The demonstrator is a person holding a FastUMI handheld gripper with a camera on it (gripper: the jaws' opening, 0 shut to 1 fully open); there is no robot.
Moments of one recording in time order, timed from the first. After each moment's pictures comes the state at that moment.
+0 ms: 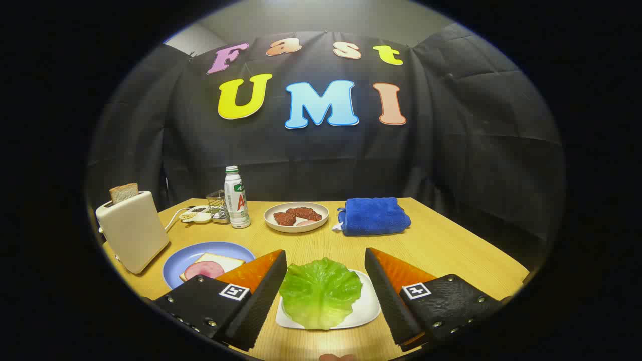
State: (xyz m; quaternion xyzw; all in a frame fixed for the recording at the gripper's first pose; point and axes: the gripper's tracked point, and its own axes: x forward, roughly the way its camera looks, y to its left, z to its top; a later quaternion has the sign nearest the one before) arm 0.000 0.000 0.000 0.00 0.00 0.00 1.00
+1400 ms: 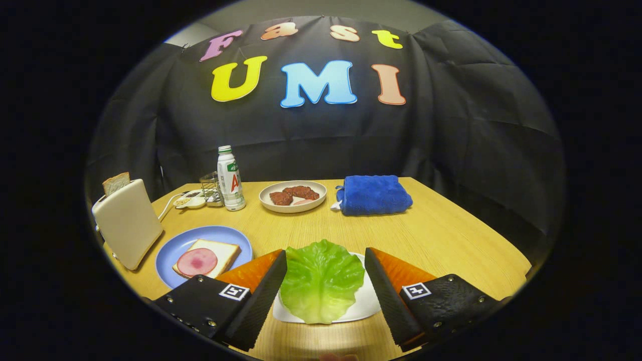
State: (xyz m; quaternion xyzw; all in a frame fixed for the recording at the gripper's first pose) arm 0.013 0.002 -0.033 0.00 0.07 -0.01 1.00
